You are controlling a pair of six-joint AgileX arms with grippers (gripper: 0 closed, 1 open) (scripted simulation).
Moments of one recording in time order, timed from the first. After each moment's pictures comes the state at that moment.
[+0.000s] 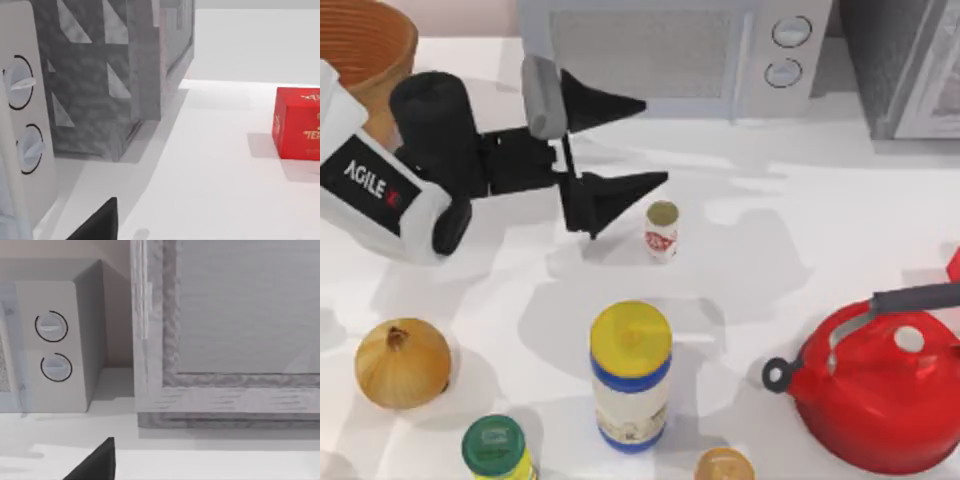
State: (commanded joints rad) left arm -0.26 2.27 1.09 1.17 1.15 0.03; right arm 0.00 0.00 0.00 0.00 0.00 0.00
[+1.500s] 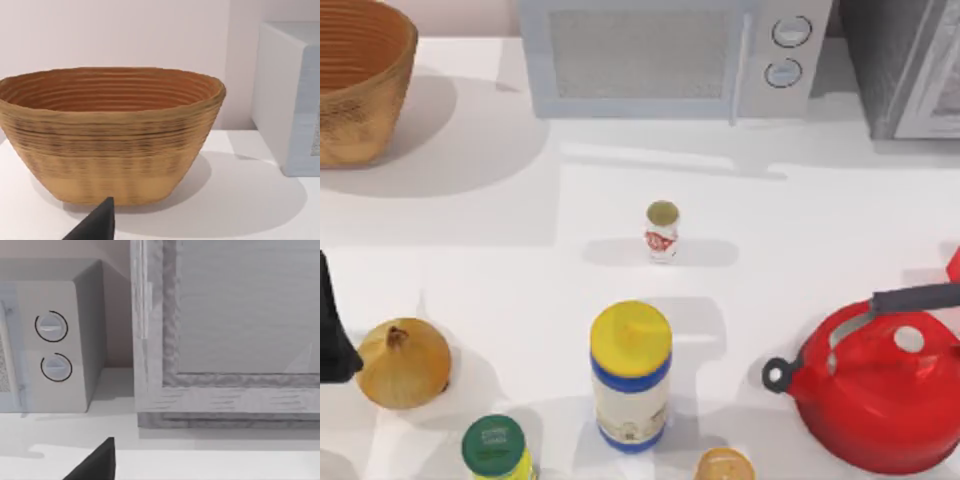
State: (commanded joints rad) left arm 0.00 0.00 0.00 0.00 0.00 0.00; right arm 0.00 0.00 0.00 0.00 0.00 0.00
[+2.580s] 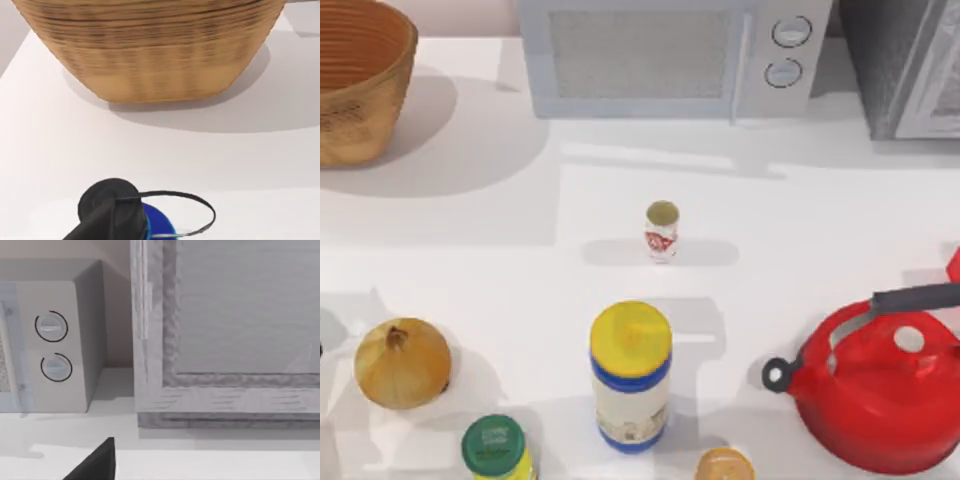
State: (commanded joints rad) left arm 0.35 0.72 0.11 0.29 0.32 0.20; right arm 0.00 0.00 0.00 0.00 0.00 0.00
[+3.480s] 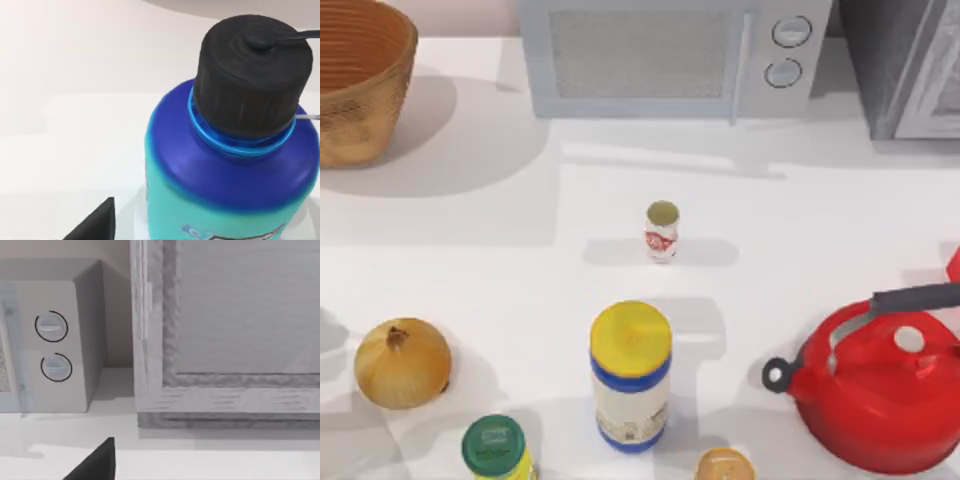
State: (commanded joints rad) left arm 0.61 1.26 0.18 0.49 0.54 0.35; right arm 0.00 0.00 0.00 0.00 0.00 0.00
